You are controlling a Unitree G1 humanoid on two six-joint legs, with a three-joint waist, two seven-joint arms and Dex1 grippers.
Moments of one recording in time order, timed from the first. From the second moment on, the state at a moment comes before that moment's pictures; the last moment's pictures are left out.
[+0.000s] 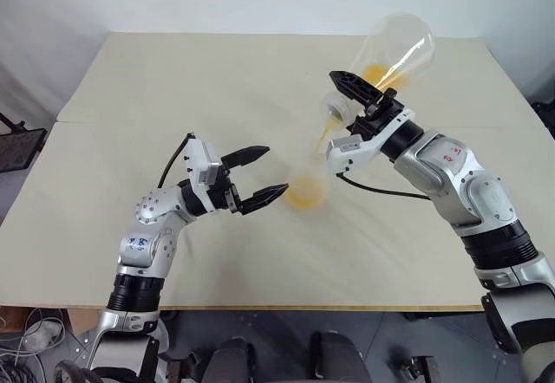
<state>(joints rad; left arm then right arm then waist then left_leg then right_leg) -0.46 0.36 0.02 0.00 -0.50 0.17 -0.93 -0.77 -0.70 0.27 0.04 -0.87 -0.35 0.14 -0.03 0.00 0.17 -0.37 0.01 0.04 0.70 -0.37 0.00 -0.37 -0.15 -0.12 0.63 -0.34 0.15</state>
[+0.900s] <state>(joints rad) -0.46 0.35 0.02 0.00 -0.50 0.16 -0.93 -0.77 -0.70 0.27 0.04 -0.89 -0.34 0.13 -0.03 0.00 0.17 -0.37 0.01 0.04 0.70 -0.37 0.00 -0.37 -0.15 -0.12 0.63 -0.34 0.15</state>
